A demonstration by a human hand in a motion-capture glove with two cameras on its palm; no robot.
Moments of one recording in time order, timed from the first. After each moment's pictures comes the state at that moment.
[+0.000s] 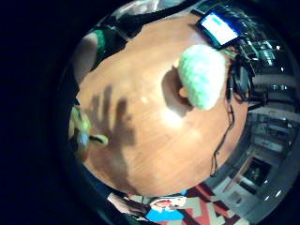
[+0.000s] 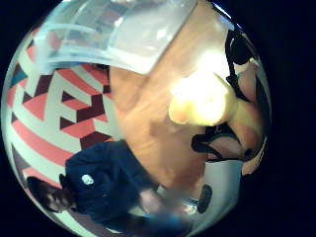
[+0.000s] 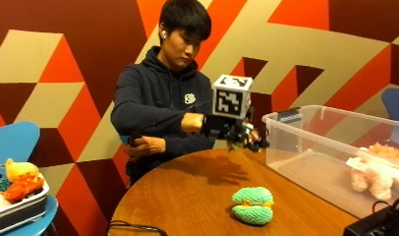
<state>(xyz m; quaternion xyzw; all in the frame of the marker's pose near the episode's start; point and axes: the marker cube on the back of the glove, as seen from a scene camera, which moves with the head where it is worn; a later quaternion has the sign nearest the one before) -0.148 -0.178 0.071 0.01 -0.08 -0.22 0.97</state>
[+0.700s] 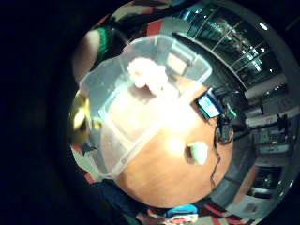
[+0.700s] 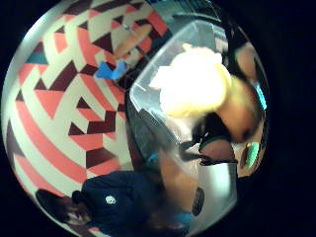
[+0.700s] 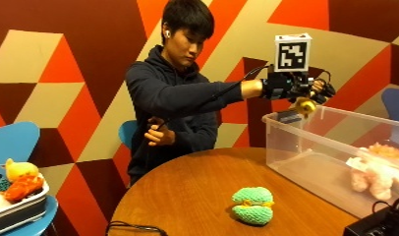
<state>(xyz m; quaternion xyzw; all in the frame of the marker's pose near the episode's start) -0.308 -0.242 -0.046 0.09 -0.06 -0.22 0.97</state>
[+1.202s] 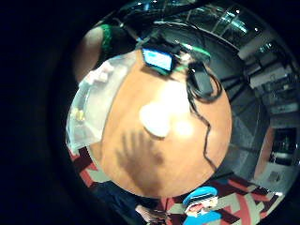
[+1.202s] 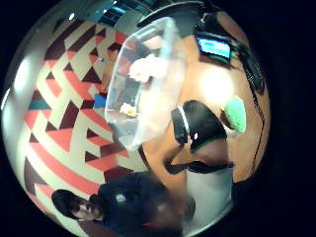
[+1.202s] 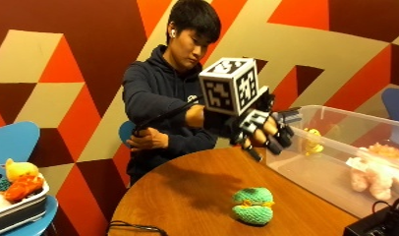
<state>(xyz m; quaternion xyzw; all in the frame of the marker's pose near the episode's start) -0.070 -0.250 0.013 0.06 -0.18 -0.05 0.98</state>
